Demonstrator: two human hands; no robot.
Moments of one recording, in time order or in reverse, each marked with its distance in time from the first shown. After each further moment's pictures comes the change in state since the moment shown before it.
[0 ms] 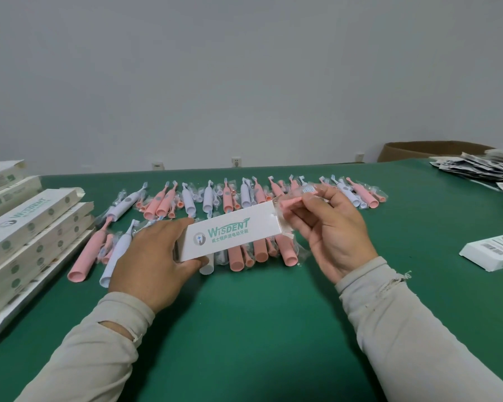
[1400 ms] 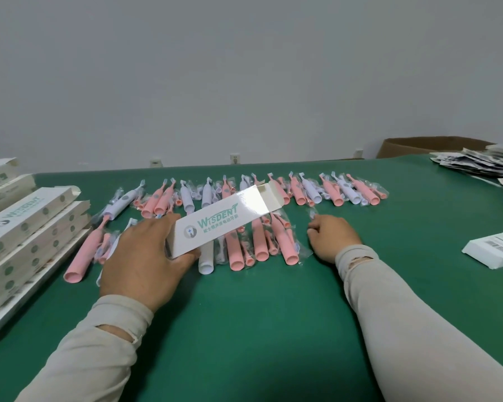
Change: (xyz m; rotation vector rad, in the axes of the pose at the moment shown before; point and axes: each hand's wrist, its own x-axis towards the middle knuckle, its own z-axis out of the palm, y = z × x) left_hand 0.003 0.000 0.000 0.065 0.074 -0.059; right_hand 0.060 0.020 -0.068 -1.900 0.087 0.175
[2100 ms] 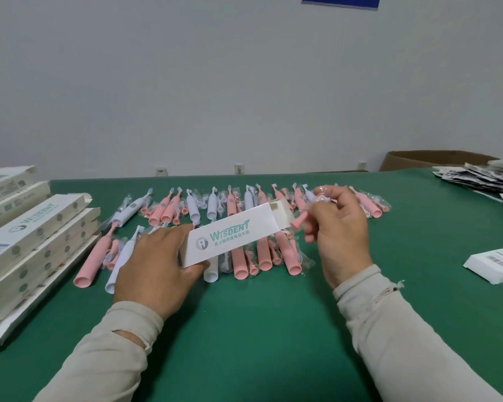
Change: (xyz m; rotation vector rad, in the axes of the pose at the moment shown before) left_hand -0.005 0.002 0.000 0.008 -0.035 -0.020; right_hand -0.072 -0.059 -0.038 1.481 0.251 -0.246
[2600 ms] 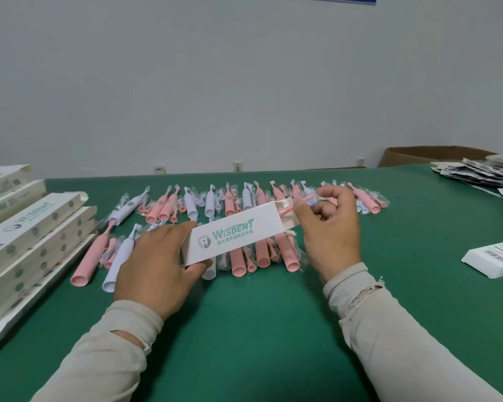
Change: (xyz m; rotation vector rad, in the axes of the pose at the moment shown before) left_hand -0.001 0.005 0.001 0.030 0.014 0.041; right_hand -0.001 0.013 0.001 -0.207 0.115 -0.085
